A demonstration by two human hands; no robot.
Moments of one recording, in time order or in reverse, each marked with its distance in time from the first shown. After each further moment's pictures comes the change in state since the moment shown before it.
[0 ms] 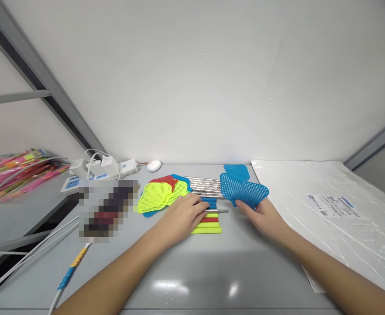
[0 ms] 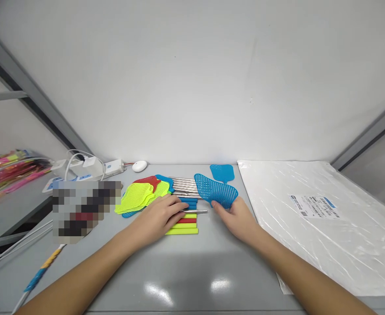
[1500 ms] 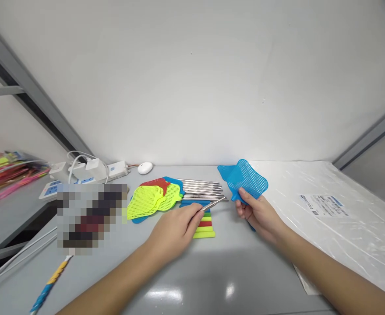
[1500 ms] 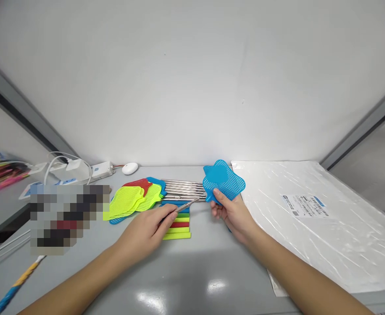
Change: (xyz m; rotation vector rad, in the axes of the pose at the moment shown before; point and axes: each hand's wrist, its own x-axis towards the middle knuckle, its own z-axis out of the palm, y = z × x) left_hand -0.001 0.028 -0.015 -0.331 0.000 -0.279; right_hand 0.011 0.004 -0.002 0.799 0.104 0.421
